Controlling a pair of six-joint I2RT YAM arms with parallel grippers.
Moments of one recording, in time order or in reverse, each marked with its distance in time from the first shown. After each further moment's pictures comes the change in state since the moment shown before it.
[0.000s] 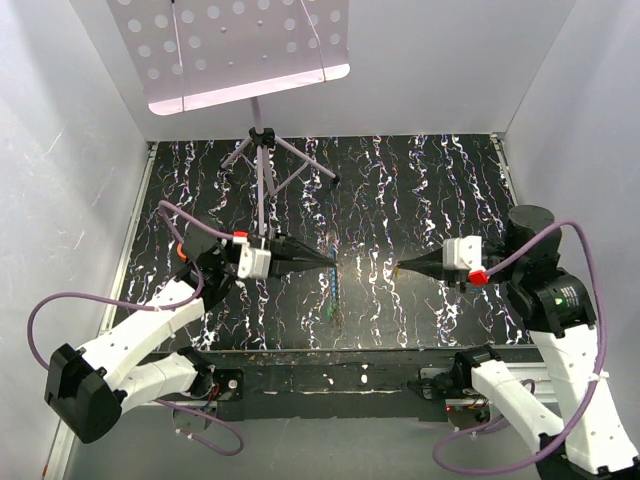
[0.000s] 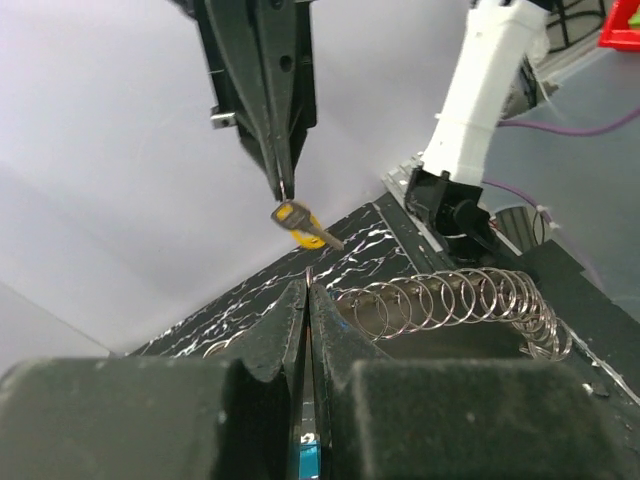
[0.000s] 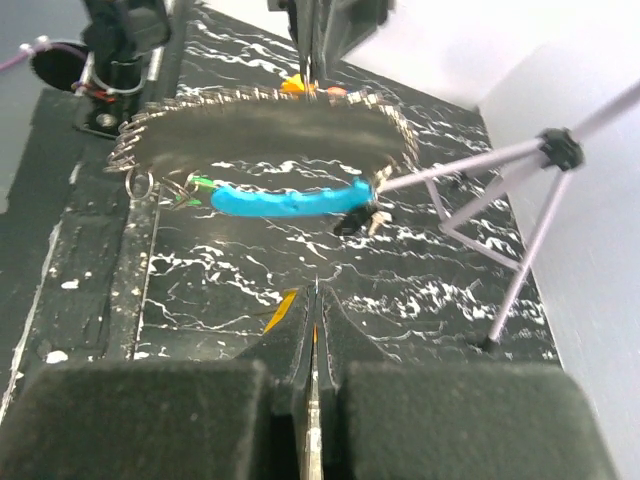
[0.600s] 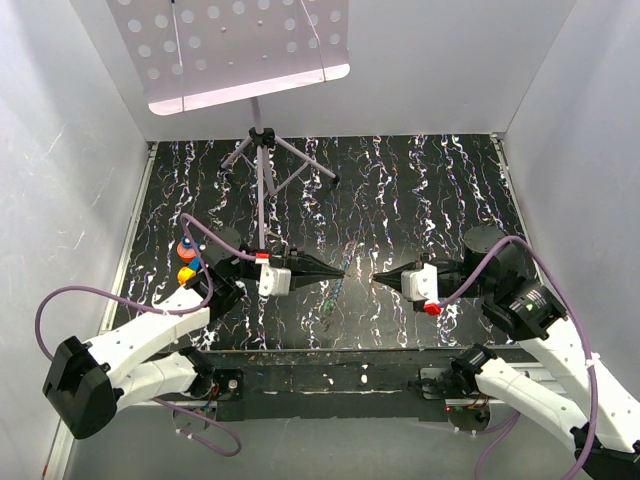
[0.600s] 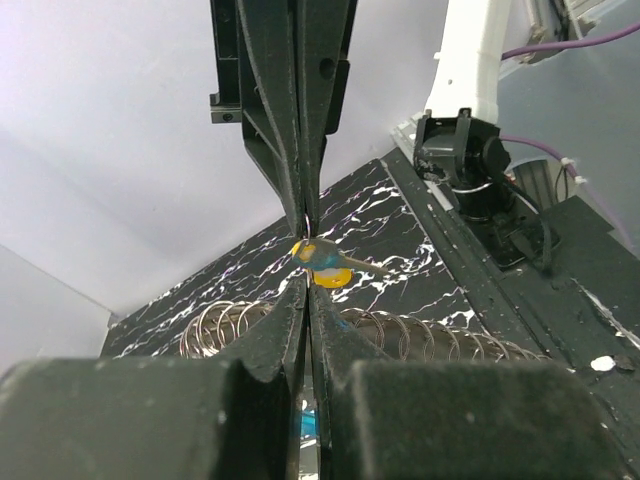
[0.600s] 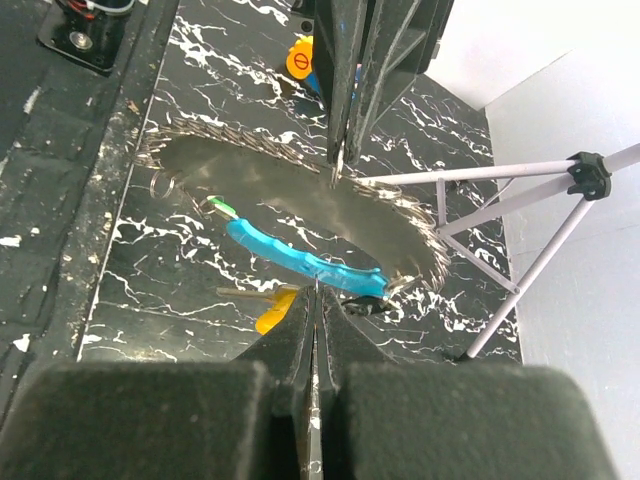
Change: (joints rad) left arm -0.105 -0.009 -0.113 -0.142 -0.116 0.277; right arm 0.441 -0.051 -0.219 0.230 0.392 -0.061
